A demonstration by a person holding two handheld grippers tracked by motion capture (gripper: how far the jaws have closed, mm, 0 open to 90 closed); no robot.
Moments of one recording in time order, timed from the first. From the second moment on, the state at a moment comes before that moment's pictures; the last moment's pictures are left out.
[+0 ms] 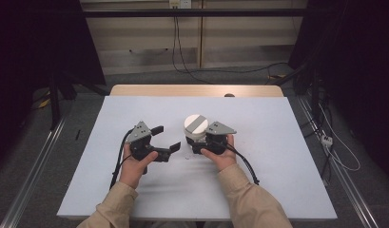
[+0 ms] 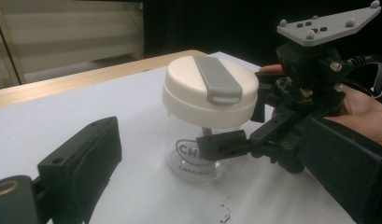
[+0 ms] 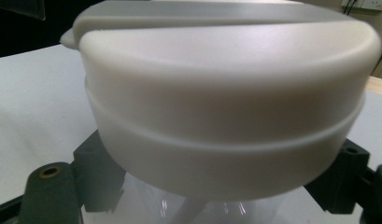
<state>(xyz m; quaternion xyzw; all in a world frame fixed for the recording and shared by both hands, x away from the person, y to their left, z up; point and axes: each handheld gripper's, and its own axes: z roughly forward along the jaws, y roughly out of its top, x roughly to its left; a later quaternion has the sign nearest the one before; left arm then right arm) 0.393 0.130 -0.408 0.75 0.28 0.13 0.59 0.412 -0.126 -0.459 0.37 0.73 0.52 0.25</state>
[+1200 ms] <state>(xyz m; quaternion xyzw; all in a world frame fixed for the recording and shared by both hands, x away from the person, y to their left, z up) 0.403 0.116 -0.402 0.75 0.29 0.13 0.58 0.413 -0.127 -0.460 0.37 0.73 0.52 0.24</state>
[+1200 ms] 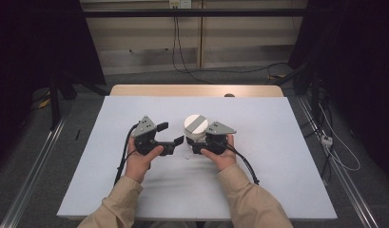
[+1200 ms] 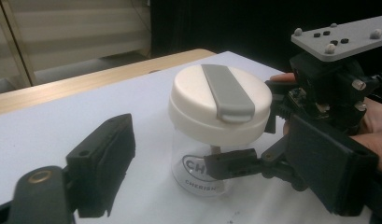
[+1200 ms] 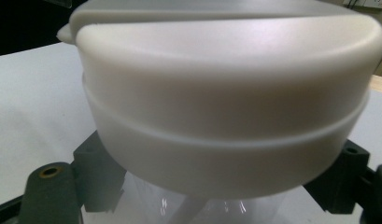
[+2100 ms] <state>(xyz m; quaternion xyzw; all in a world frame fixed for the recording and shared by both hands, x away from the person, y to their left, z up) 0.406 0.107 -0.397 0.78 0.29 0.09 0.55 0.412 -0.126 -0.461 0.37 0.73 0.52 0.24</state>
